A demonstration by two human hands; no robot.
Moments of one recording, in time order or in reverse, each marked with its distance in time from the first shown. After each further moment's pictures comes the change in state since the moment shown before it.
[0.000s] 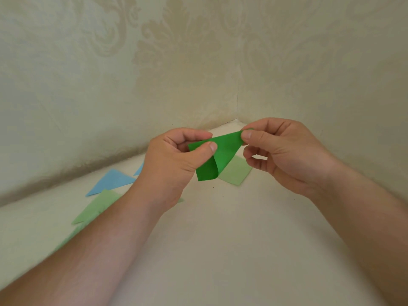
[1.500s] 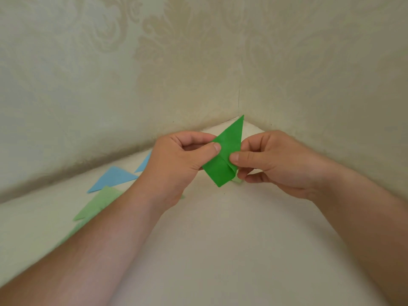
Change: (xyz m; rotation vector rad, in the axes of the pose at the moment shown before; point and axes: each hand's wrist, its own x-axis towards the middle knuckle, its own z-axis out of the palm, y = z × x) left_hand 0.000 -0.001 0.002 0.019 -0.037 -0.128; right_hand -0.001 0.009 0.001 -0.313 -0.196 0.140
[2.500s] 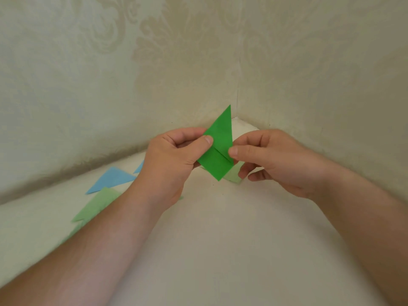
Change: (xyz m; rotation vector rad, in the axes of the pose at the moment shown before) left_hand 0.004 -0.003 -0.002 -0.088 0.034 0.016; right_hand 0.001 0.001 -0.003 -0.033 0.031 -0.044
